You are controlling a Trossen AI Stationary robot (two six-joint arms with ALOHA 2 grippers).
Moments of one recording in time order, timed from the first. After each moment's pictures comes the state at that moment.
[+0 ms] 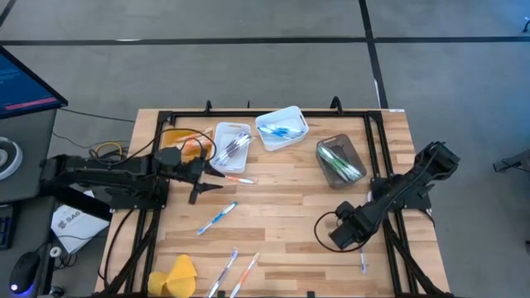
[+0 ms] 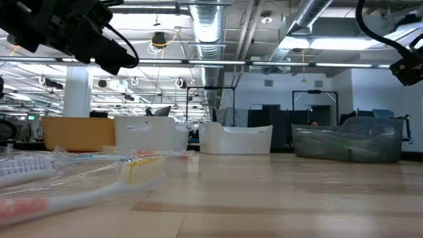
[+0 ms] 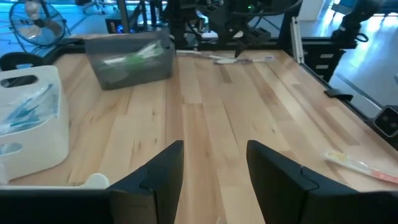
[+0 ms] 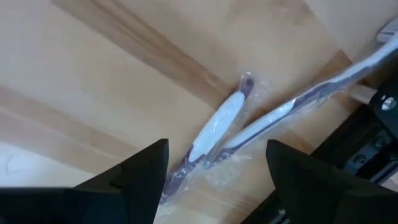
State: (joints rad) left arm 0.12 0.69 0.29 0.11 0.21 0.06; right arm 0.67 1.57 0.91 -1.10 -0.10 1.57
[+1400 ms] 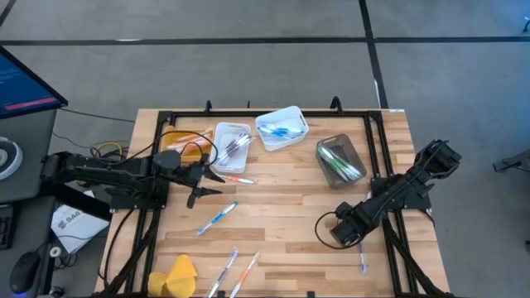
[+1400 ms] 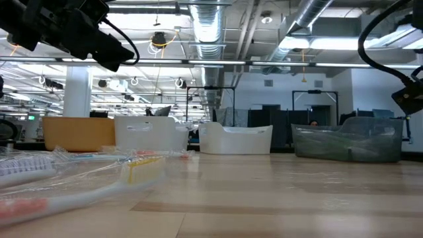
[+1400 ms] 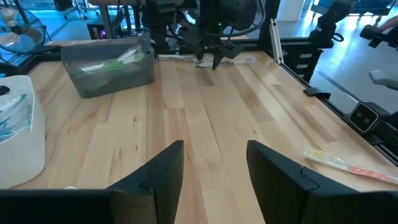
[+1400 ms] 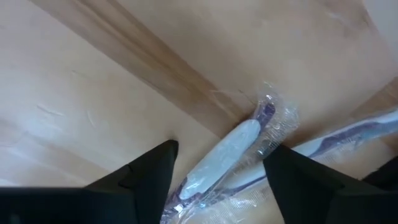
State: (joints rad) left arm 0.05 0.69 0.29 0.12 0.21 0.06; right arm 0.64 1.57 0.72 -0.85 -0.10 1.47
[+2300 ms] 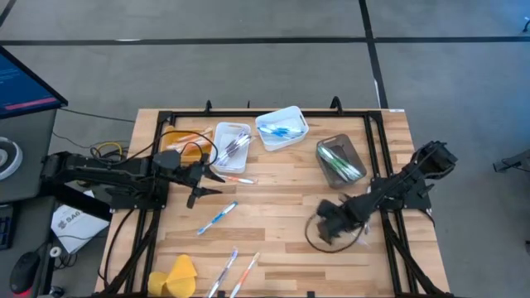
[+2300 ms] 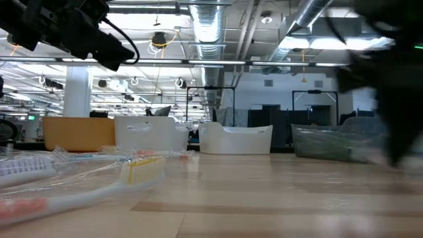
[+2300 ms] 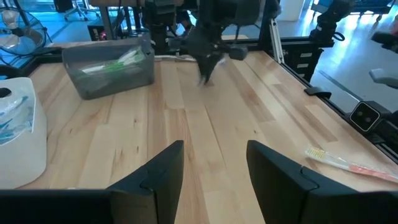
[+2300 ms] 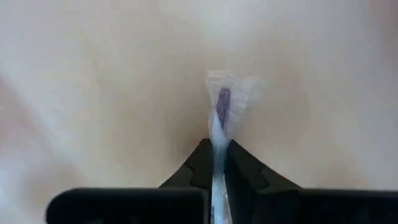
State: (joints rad) left arm 0.05 0.69 0.29 0.12 0.21 0.07; right arm 0.53 1.58 0.78 -0.69 0.15 1.11
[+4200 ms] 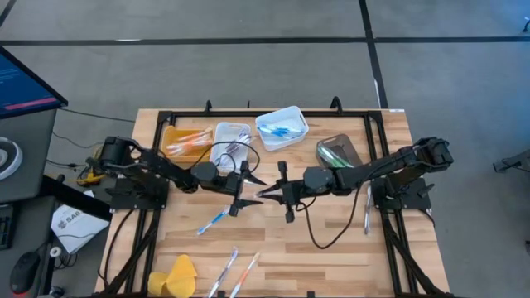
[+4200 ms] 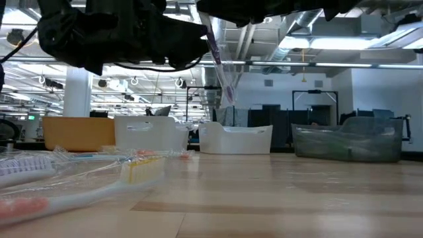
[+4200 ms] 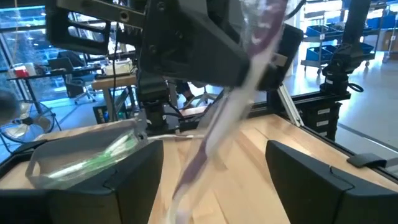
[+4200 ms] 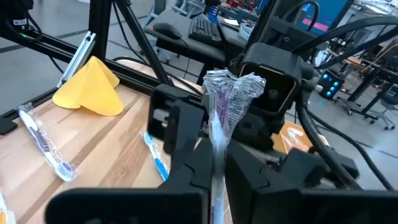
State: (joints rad) left arm -0.05 1.63 0.49 1.18 0.14 0.12; right arm 0.19 1.58 0.91 0.48 0.10 -0.33
